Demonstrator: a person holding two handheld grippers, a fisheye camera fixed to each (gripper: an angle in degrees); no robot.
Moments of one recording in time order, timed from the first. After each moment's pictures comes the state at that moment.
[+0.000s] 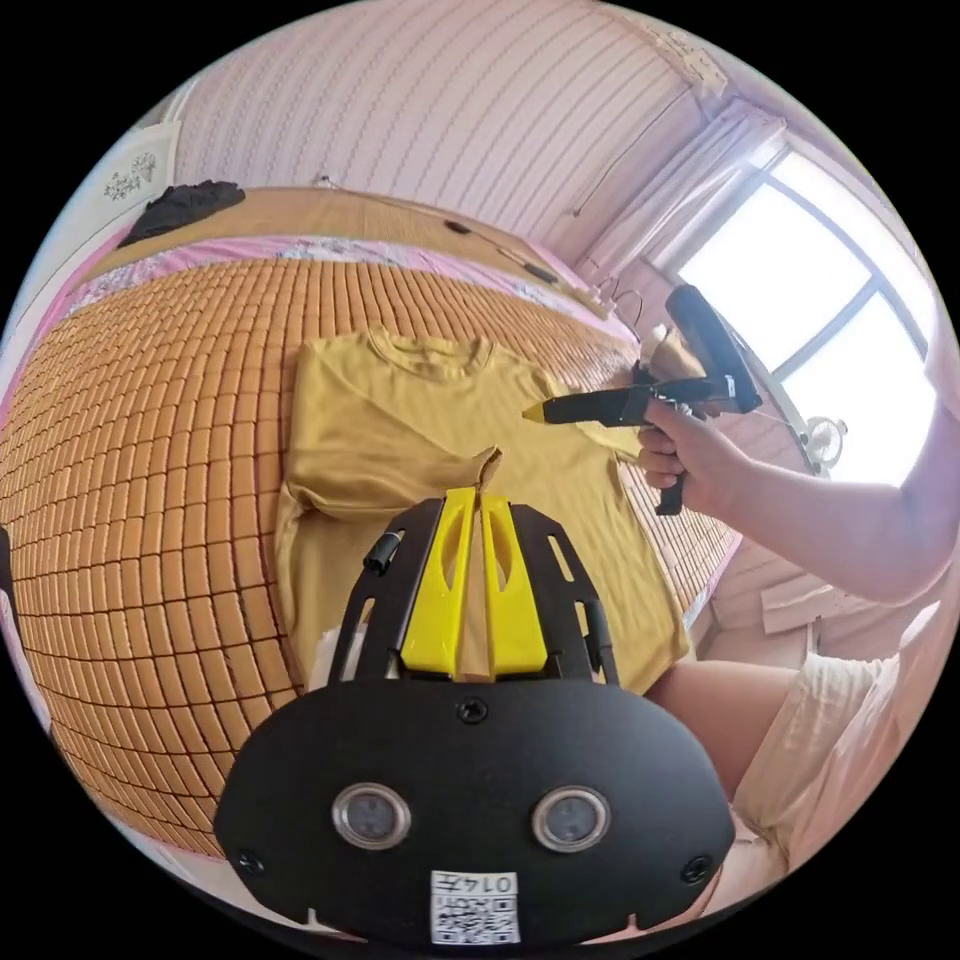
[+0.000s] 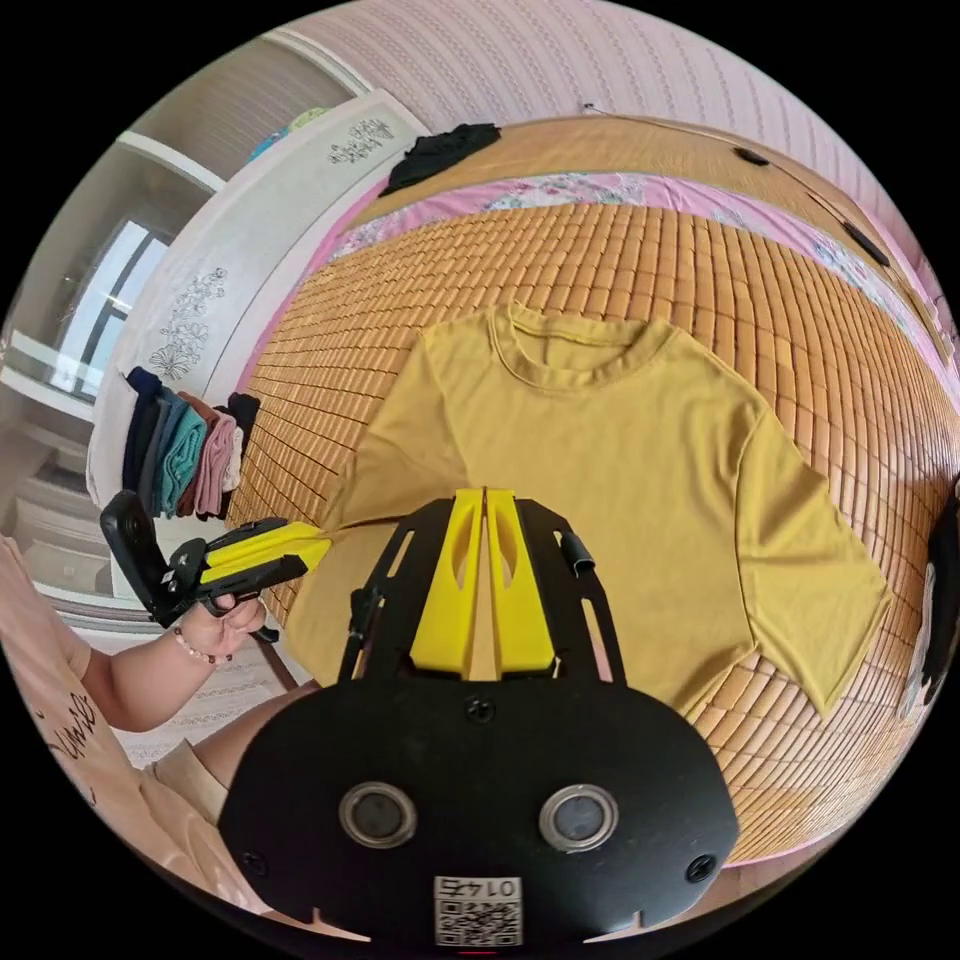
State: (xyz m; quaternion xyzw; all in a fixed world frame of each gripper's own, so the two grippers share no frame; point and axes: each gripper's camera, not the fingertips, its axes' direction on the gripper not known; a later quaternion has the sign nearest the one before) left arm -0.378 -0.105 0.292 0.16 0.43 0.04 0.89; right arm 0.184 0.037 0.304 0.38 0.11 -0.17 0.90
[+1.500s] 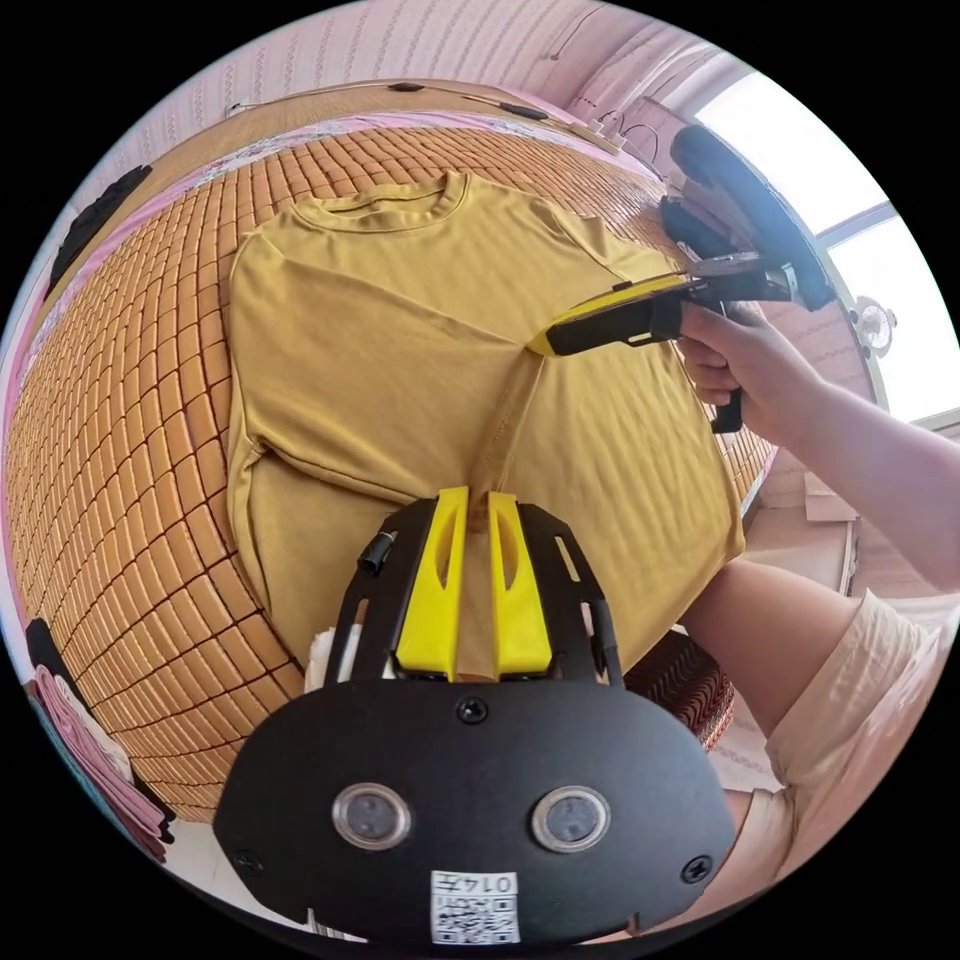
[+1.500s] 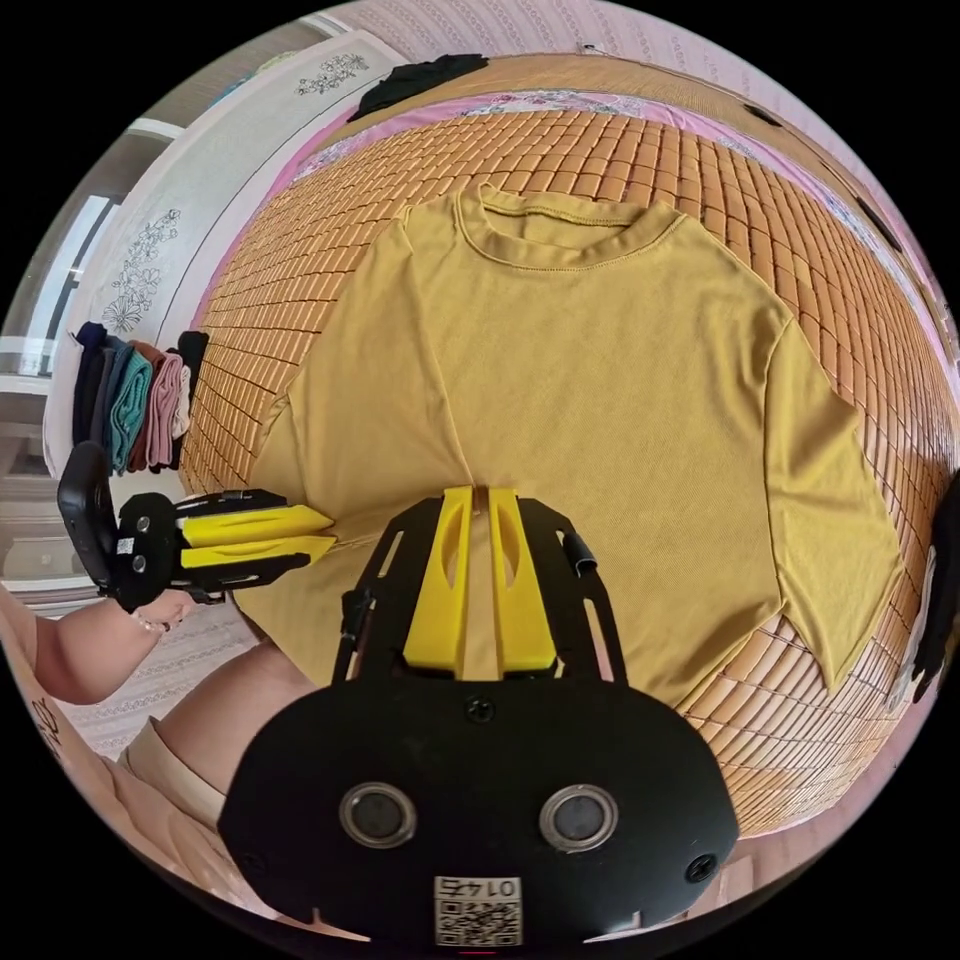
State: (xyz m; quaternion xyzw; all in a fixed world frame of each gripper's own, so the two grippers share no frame) left arm -0.172 -0.257 0.322 0.02 0.34 0.18 0.92; right arm 0.298 0.044 0.371 0.30 0.17 -0.15 0.93
